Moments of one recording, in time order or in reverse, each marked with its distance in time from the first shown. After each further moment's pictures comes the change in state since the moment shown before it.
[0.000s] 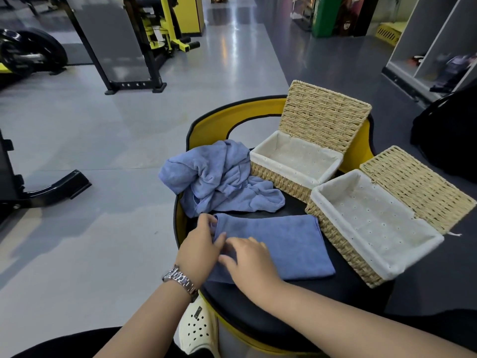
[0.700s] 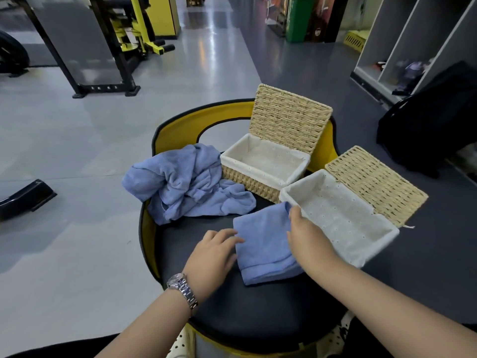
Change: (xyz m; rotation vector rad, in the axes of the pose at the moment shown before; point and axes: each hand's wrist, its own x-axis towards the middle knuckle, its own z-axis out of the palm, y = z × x) left_hand -0.004 0.030 0.058 0.329 -0.190 0.568; right_hand -0.012 0.128 -0.095 -0.197 0.139 0.314
